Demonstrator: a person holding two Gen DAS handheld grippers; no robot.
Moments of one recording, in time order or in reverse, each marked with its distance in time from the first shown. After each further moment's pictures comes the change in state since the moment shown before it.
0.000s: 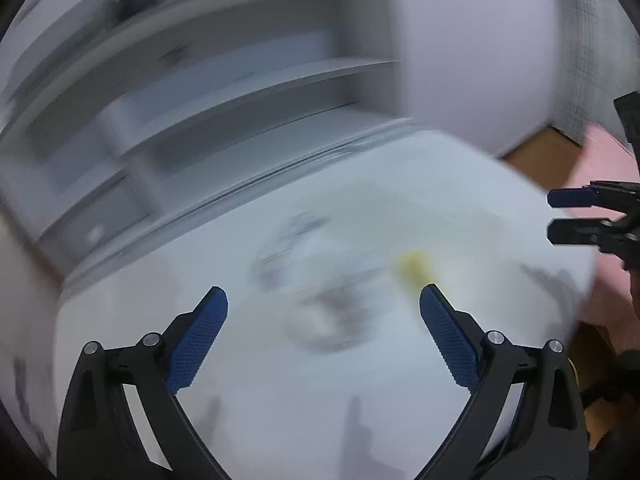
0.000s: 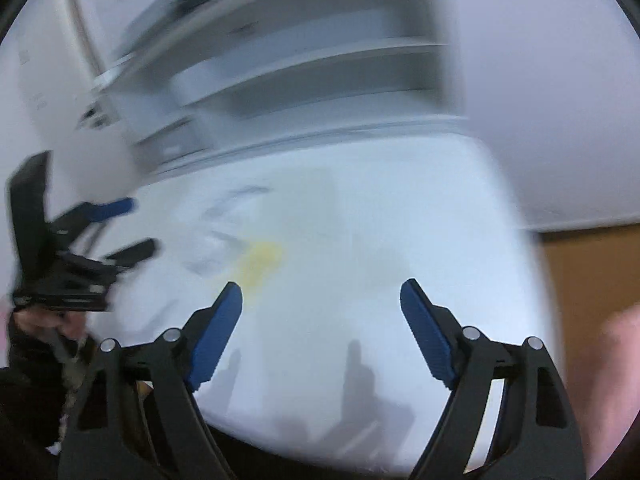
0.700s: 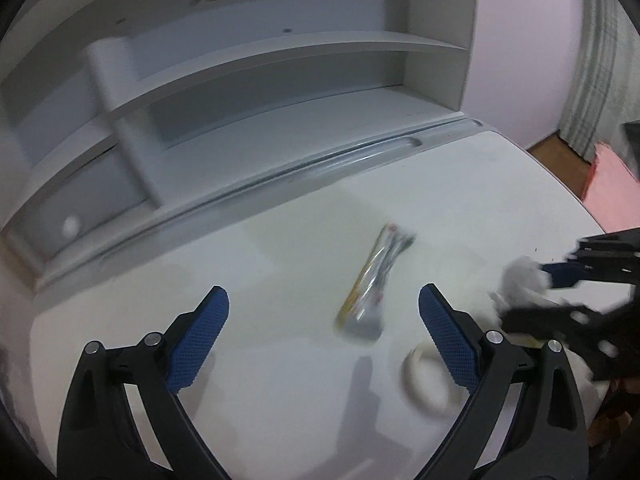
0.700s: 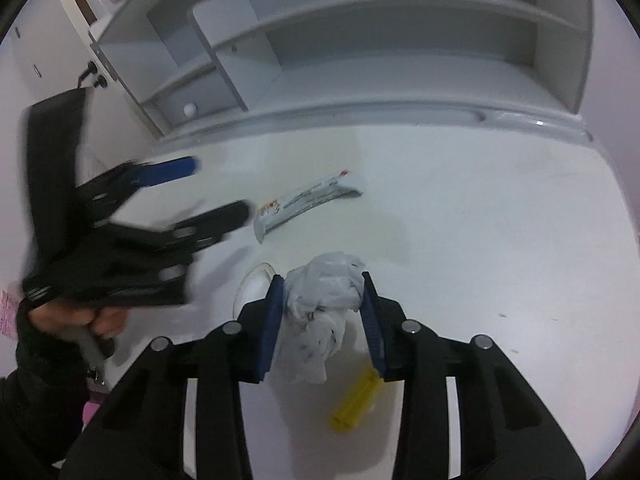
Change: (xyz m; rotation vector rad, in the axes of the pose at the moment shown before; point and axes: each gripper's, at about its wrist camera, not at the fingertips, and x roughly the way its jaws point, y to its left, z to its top) left arm 0.093 0.055 0.035 -0.028 0.064 -0.095; right arm 0.104 0.066 0.052 -0.013 0.160 0.017
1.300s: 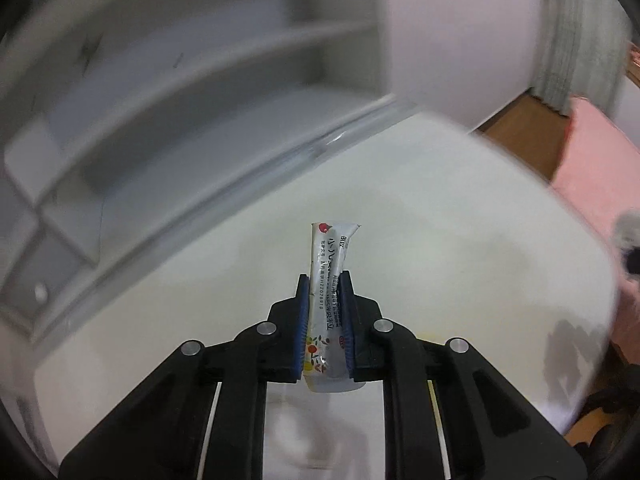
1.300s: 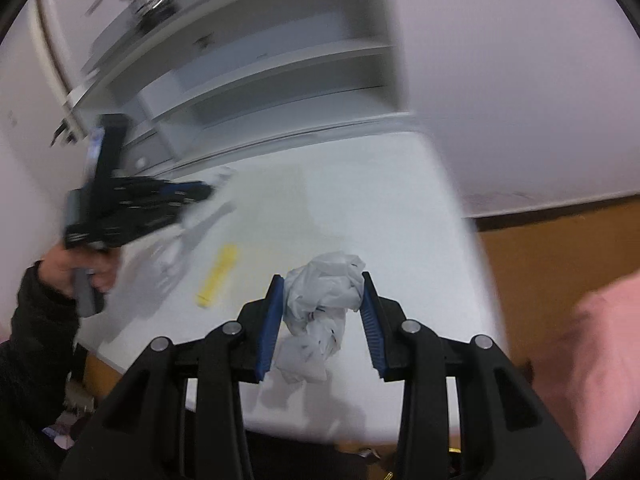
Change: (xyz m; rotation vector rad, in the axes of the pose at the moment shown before) left arm -0.009 -0.124 0.032 0.172 0.011 -0.053; right arm -0.165 -0.120 -0.109 0.163 -0.190 -0.205
